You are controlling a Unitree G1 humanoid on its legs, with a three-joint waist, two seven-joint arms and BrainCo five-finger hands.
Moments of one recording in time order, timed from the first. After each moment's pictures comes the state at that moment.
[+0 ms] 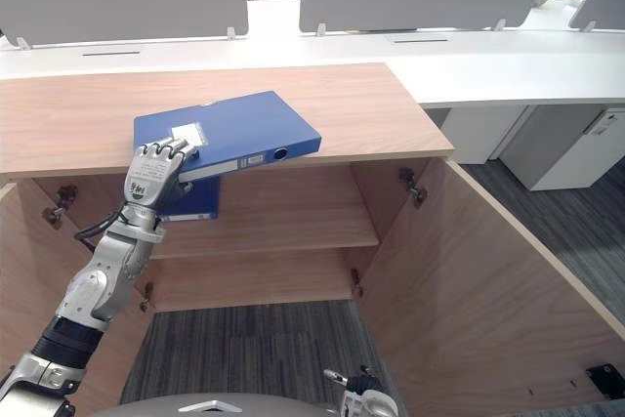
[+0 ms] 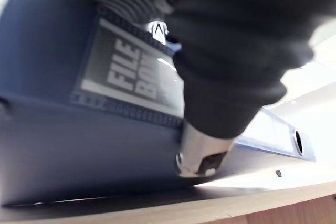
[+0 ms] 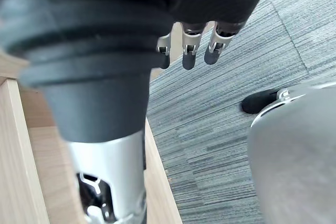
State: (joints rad) left arm -0.20 0.38 -0.23 -0.06 1.14 -0.02 0.35; right arm 0.06 -0.09 -0.16 1.08 0.17 -0.04 -0.07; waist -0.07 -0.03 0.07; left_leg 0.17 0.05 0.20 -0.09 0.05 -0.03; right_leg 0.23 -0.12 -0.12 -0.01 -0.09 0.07
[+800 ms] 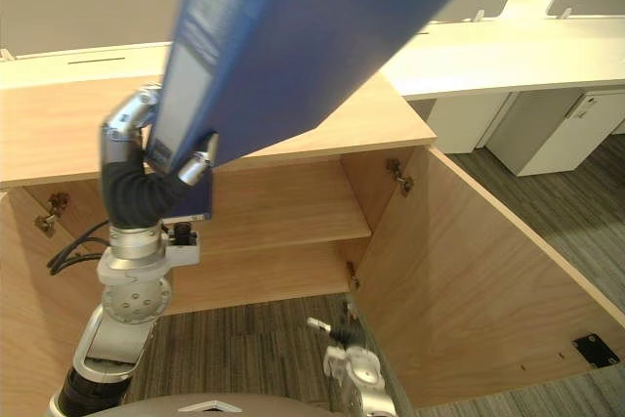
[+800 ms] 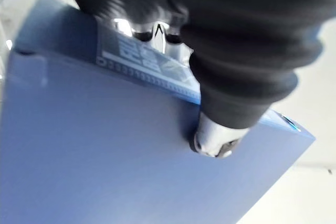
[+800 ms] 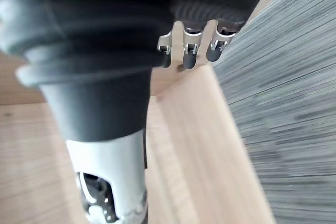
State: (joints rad) left arm -0.06 0.11 -0.34 -0.62 0.45 -0.22 0.45; right arm 0.12 -0.05 0.03 0.57 0.26 -0.12 -0.12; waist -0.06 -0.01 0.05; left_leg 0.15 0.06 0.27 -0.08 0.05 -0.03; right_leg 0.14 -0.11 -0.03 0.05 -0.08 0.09
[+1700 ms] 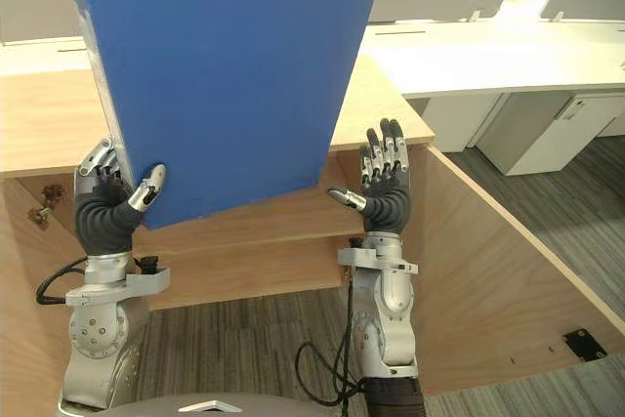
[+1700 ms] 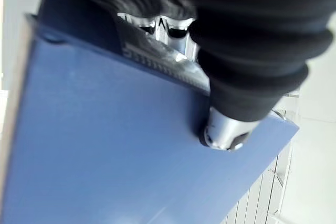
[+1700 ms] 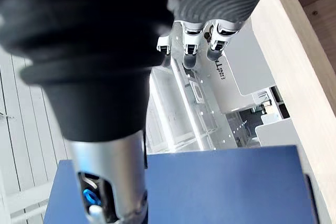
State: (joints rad) left arm 0.21 0.04 -0.20 -0.60 0.04 -0.26 0.22; right arm 0.03 -0.09 0.01 -0.30 0.48 -0.32 0.01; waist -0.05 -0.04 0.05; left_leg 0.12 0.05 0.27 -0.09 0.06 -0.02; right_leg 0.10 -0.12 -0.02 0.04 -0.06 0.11
